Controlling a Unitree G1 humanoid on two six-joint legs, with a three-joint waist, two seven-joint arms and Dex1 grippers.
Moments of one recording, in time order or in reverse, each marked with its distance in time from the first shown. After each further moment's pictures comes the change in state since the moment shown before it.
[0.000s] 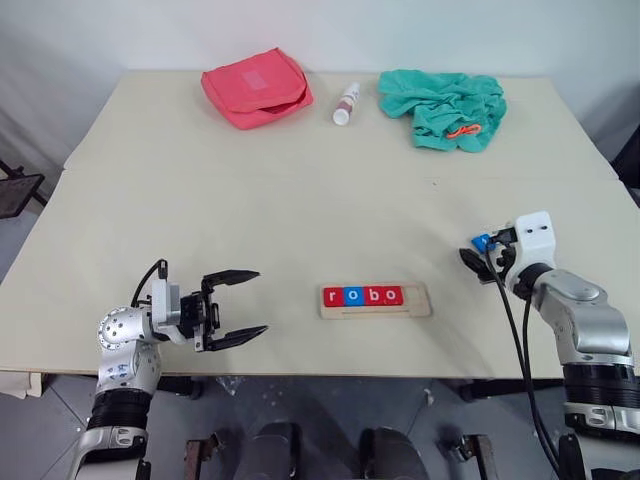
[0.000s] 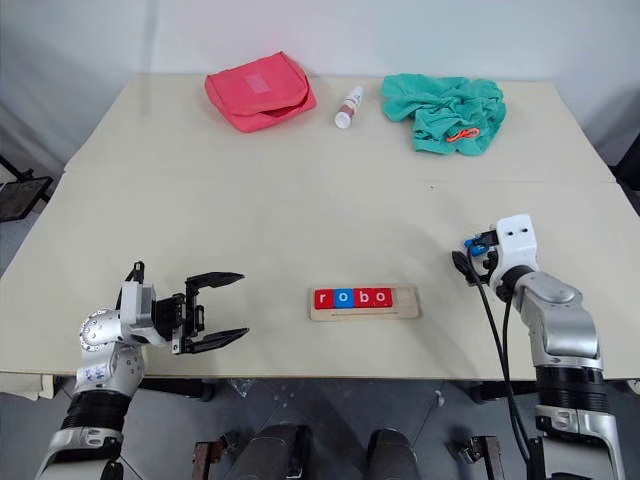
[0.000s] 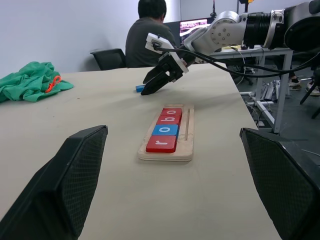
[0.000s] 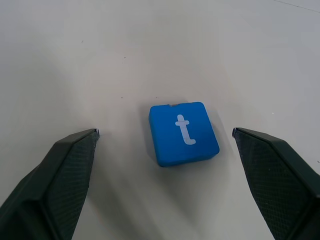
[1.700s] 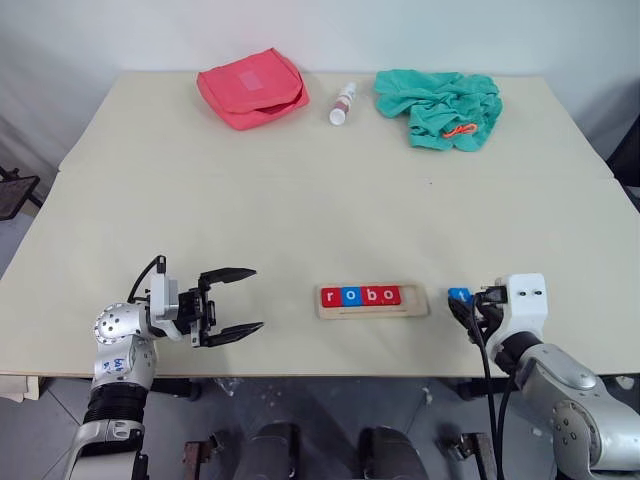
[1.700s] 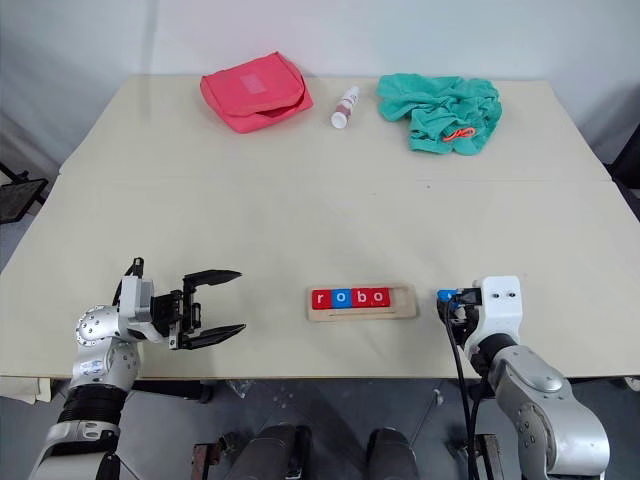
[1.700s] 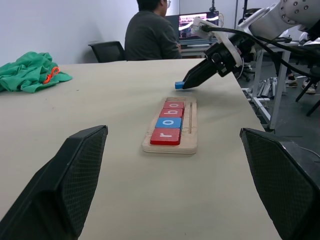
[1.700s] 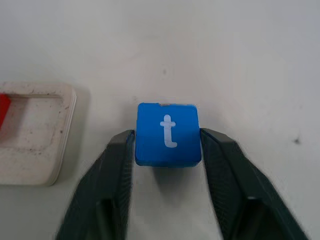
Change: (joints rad) left arm -0.036 0.022 0.005 0.052 0.013 0.019 -0.026; right arm 0.461 0.277 -0.109 -0.810 0.186 0.421 -0.235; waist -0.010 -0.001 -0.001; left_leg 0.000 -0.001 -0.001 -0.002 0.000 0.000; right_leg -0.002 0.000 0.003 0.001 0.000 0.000
